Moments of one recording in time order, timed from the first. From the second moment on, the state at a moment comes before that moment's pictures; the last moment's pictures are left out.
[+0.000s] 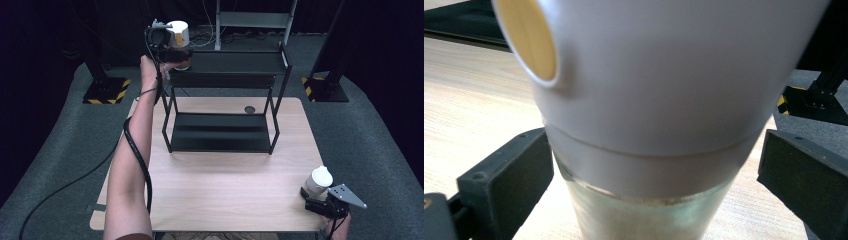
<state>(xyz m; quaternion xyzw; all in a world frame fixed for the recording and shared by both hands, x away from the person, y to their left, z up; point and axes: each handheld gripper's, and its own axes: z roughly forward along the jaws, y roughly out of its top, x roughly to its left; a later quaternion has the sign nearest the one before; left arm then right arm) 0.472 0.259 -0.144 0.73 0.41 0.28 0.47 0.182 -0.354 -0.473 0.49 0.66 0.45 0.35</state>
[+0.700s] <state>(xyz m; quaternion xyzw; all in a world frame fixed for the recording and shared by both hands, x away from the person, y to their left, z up) 0.393 0.279 -0.144 0.80 0.33 0.30 0.41 0.183 -0.354 -0.472 0.49 0.66 0.44 0.34</state>
